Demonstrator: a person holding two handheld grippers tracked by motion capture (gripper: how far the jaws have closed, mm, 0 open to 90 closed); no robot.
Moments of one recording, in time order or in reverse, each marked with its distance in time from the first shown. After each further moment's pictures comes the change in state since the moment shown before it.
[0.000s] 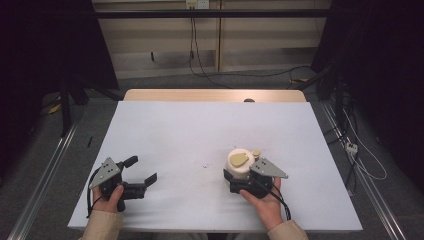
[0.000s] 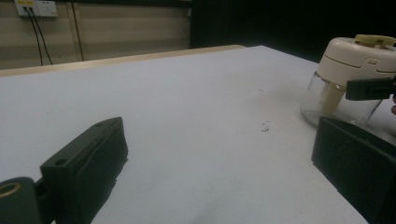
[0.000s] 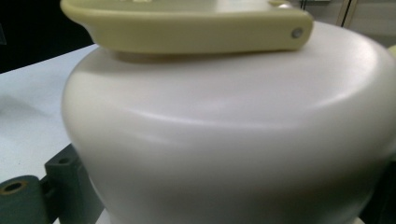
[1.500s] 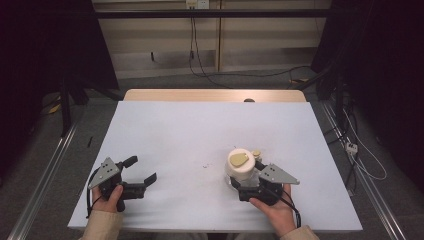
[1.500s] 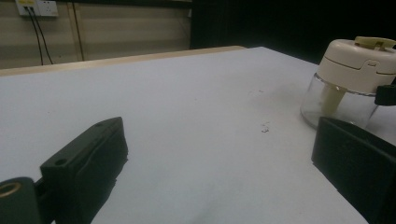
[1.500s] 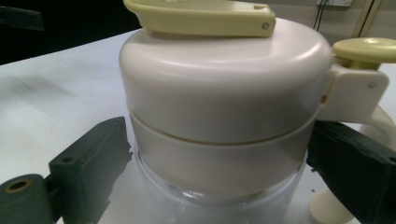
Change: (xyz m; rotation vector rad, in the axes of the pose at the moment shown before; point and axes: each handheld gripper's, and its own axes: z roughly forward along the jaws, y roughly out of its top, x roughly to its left) left arm 0.001 0.000 -0.001 0.002 0.002 0.000; right arm -0.008 -0.003 -0.026 0.005 0.062 -0.055
